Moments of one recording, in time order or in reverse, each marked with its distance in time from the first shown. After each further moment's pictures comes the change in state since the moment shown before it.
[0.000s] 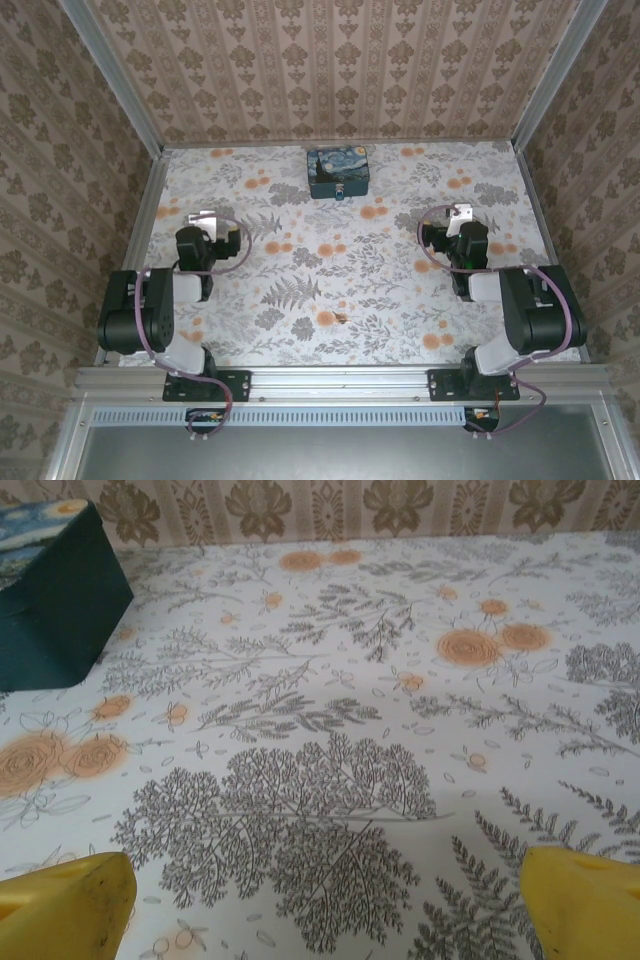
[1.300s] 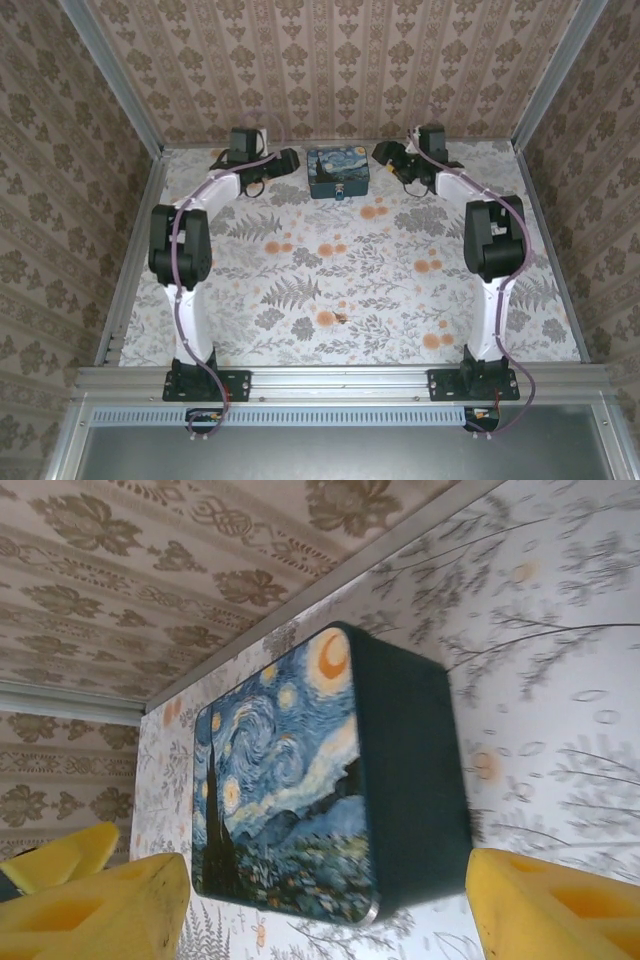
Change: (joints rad) left arm -0.246 0.582 1.255 -0.932 0.279 -0.519; right arm 0.112 0.649 1.254 -0.830 -0.486 0.703
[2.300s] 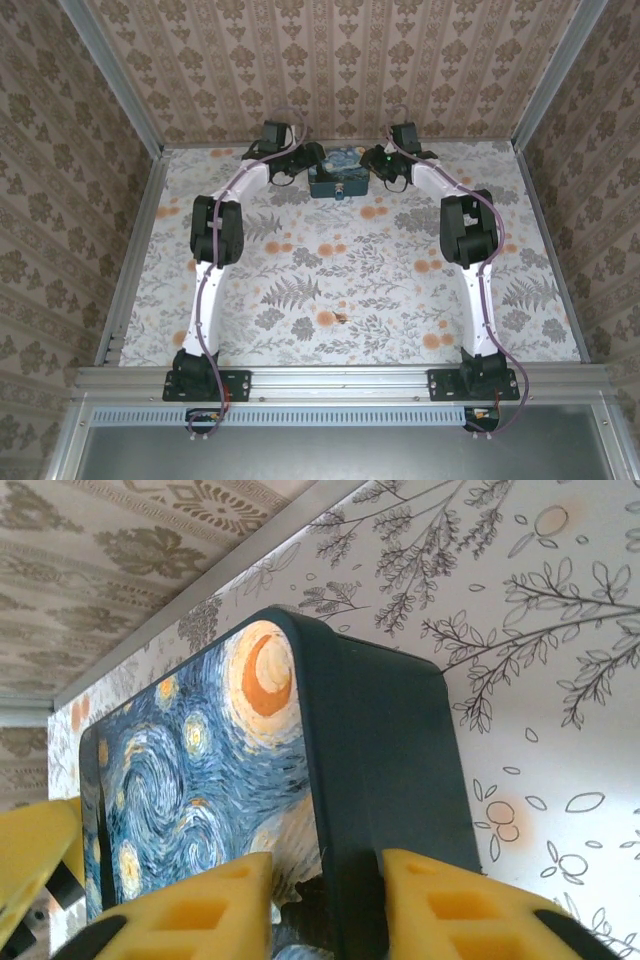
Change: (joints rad) left arm -0.069 0.417 0.533 -0.118 0.166 -0.193; right arm 0.072 0.250 0.341 -0.229 0.101 -0.014
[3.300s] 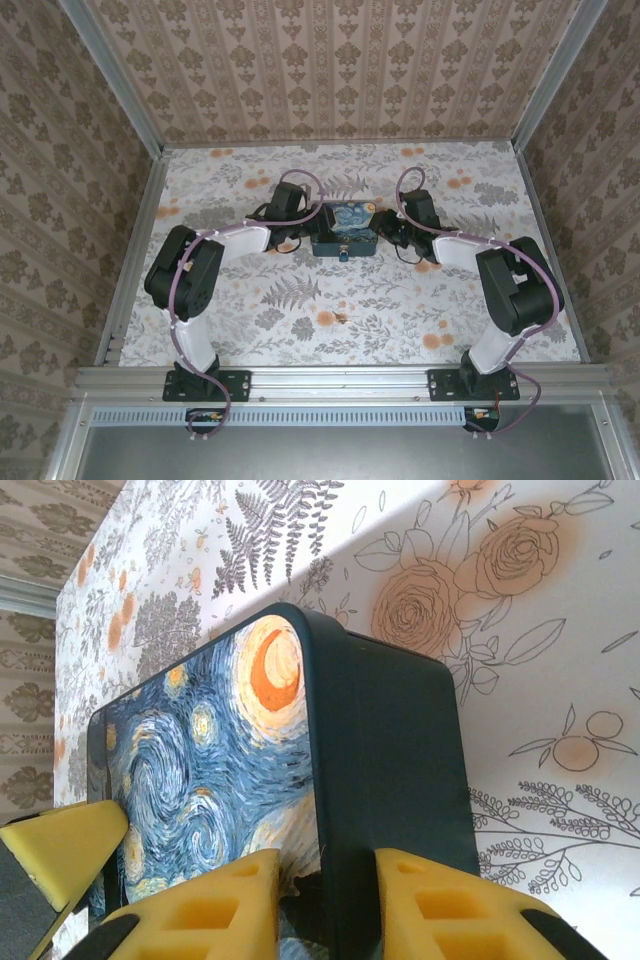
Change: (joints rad) left arm -0.235 -0.672 -1.104 0.384 -0.244 -0.059; right arm 0.123 -0.715 -1.150 0.496 0.095 0.105
